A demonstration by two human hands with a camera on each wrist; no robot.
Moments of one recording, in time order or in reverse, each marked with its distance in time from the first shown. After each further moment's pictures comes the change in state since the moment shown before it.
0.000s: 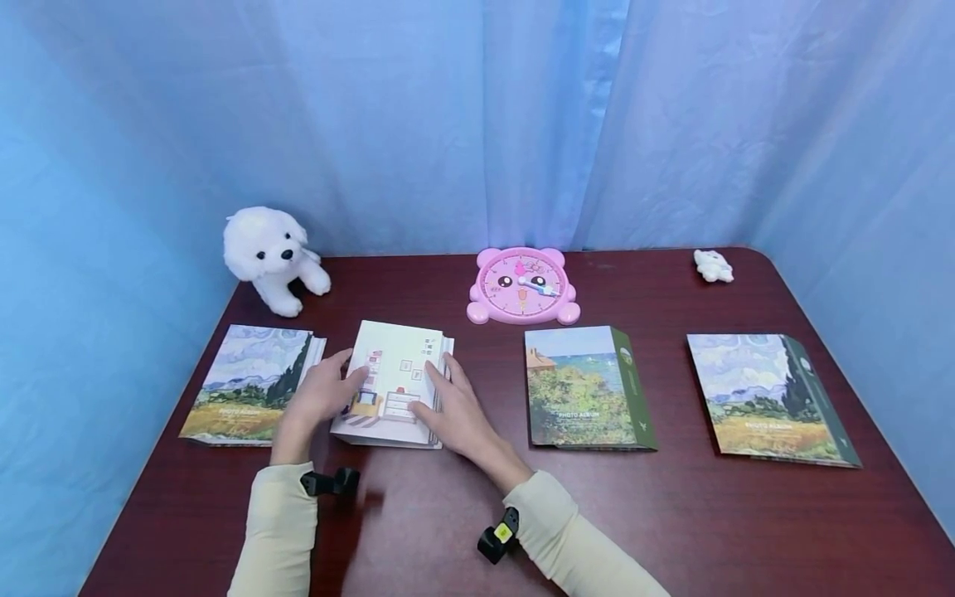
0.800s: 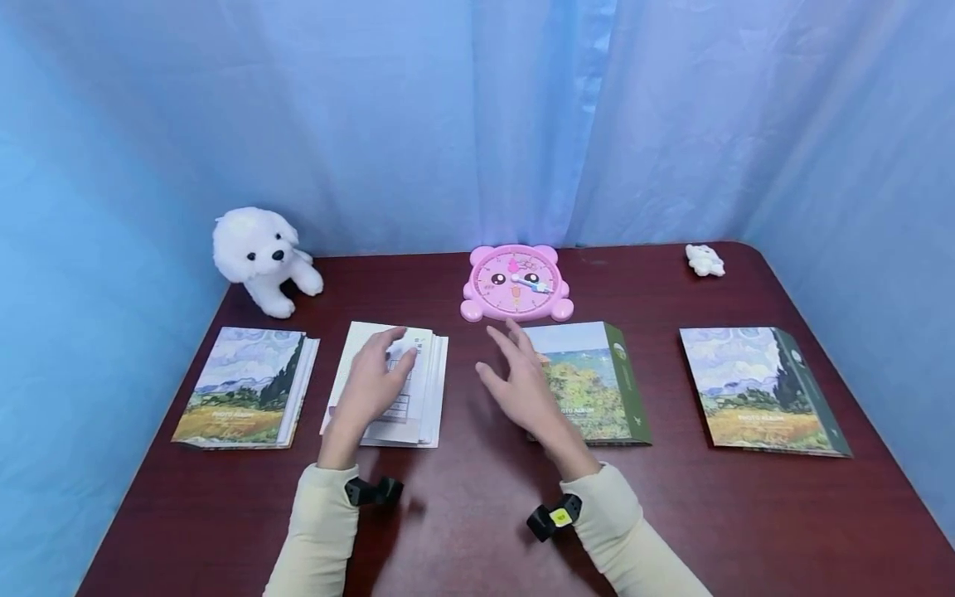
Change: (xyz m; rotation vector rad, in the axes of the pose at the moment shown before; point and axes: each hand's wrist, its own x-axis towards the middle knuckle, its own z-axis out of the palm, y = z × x) left_hand -0.003 0.060 0.037 -0.169 0.260 0.266; right_hand -0.014 0.027 -0.086 0.060 0.218 0.045
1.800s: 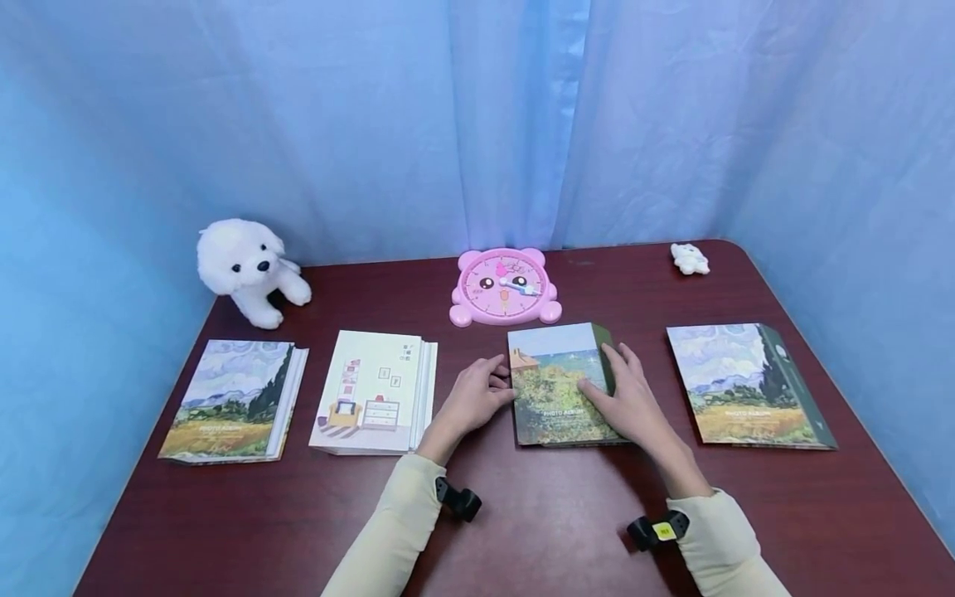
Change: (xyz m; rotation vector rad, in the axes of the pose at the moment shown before) left_hand 0.012 0.053 0.121 -0.149 -0.345 0.091; right_hand -0.039 0.094 -0.109 -0.217 -0.092 0.251
